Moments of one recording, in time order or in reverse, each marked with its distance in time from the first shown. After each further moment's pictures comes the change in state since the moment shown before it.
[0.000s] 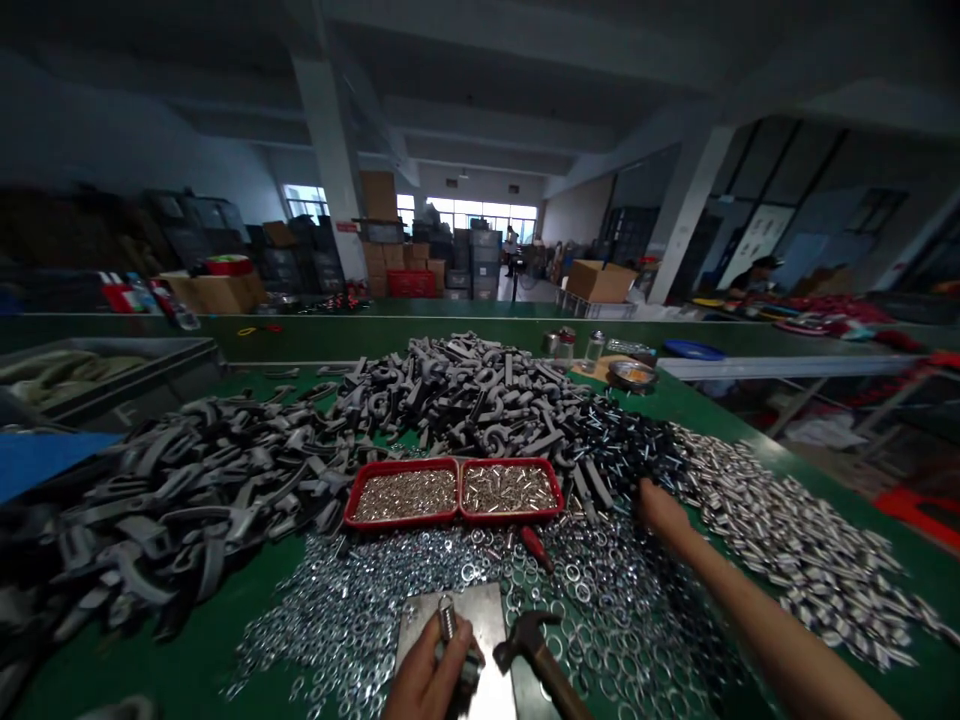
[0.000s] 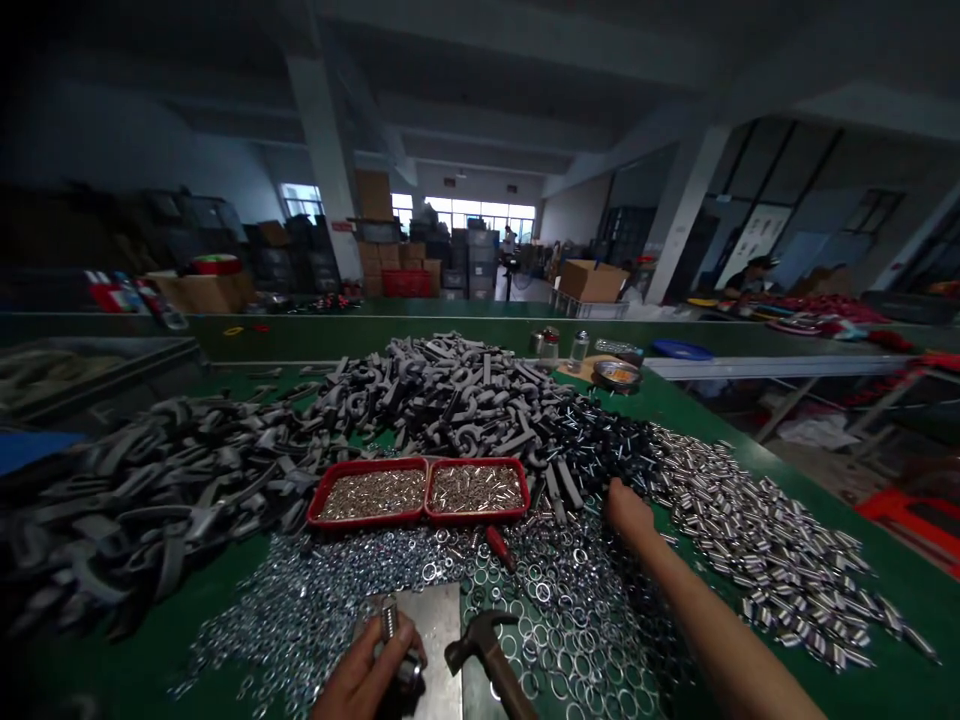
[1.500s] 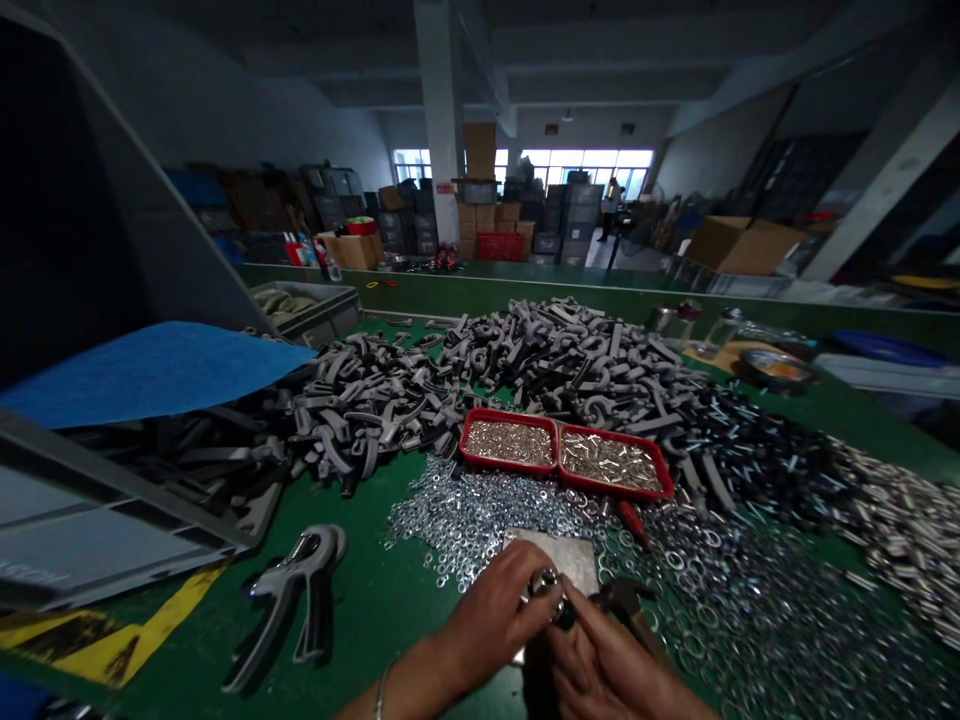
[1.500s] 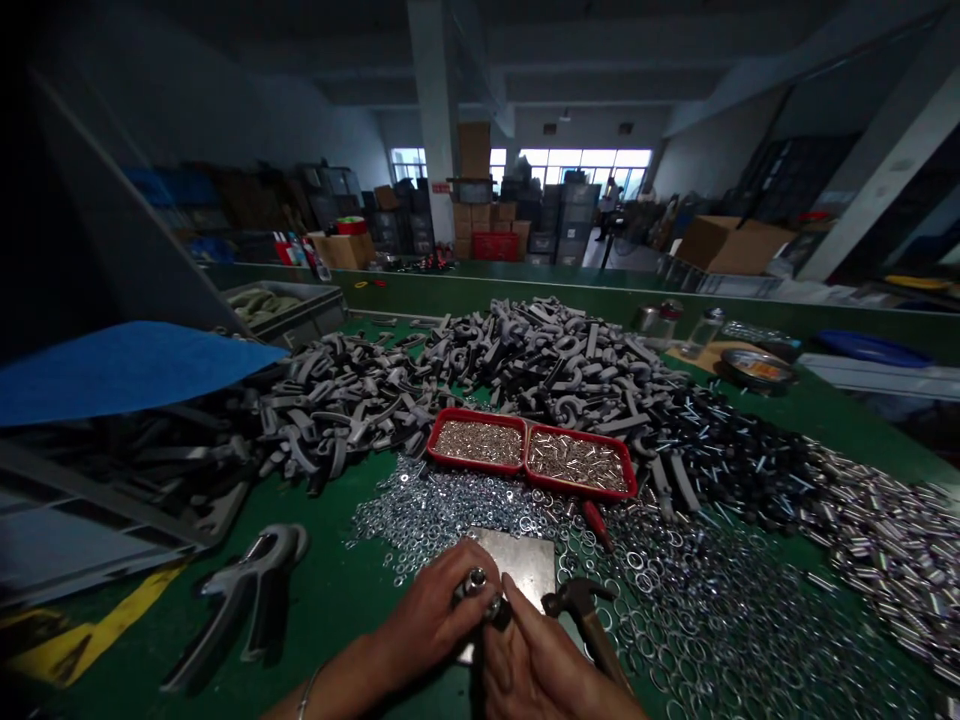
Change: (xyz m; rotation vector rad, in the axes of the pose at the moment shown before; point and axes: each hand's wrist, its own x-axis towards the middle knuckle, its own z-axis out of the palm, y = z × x) left_hand -0.005 0.017 -0.061 0.385 -0.285 0.479; right_hand -0.285 -0.202 0.016 1.054 -1.265 -0.328
